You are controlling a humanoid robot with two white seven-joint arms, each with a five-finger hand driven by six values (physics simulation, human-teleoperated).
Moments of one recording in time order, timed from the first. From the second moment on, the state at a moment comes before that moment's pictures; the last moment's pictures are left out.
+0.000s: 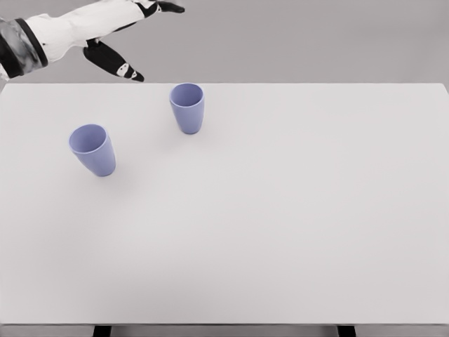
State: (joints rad) left arm -0.89 0.65 -0.53 -1.53 -0.12 -0.15 -0.61; right arm 0.01 0.00 -0.22 0.06 0.14 -0.08 0.04
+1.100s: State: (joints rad) left arm -1.32 0.55 -1.26 -1.19 -0.05 -0.15 -0.61; right arm 0.01 0.00 -0.22 0.06 0.14 -0.08 0.04
